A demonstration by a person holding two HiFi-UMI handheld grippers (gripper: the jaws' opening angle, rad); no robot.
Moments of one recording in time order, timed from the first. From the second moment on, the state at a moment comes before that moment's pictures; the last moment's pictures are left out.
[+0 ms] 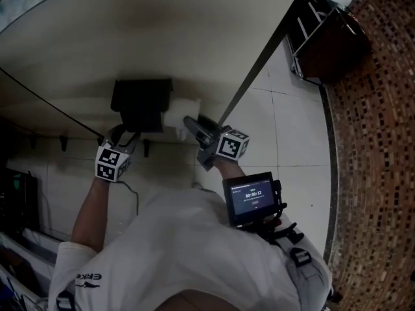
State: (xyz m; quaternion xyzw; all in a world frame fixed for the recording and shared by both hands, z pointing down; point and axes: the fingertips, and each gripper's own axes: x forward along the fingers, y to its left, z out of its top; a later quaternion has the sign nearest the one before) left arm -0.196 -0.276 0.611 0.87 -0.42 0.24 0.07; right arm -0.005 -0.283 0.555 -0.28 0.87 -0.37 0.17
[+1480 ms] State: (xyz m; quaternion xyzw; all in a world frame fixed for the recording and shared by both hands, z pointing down) left arm -0.190 -0.224 0.589 0.87 -0.41 0.26 0.09; right arm -0.075 -0.276 0.552 -0.17 0.90 -0.37 0.12
